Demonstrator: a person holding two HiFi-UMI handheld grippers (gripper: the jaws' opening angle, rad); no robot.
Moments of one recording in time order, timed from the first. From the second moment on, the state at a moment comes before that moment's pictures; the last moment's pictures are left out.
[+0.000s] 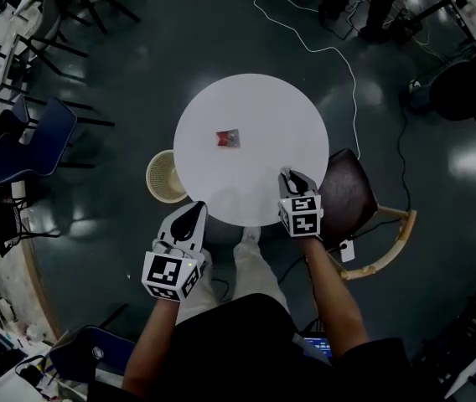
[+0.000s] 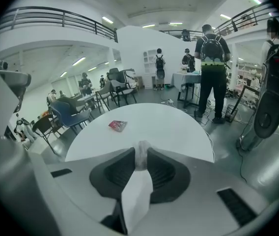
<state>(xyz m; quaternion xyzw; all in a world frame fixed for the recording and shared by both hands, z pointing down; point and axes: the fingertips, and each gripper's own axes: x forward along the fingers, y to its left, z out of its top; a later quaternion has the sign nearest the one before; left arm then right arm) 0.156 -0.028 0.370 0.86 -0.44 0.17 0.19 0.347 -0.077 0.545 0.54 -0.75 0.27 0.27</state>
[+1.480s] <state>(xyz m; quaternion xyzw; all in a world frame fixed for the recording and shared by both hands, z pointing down) -0.140 -0.015 0.457 0.83 -0.48 0.14 0.26 0.009 -0.088 0.571 0.47 -0.79 0.25 0.30</state>
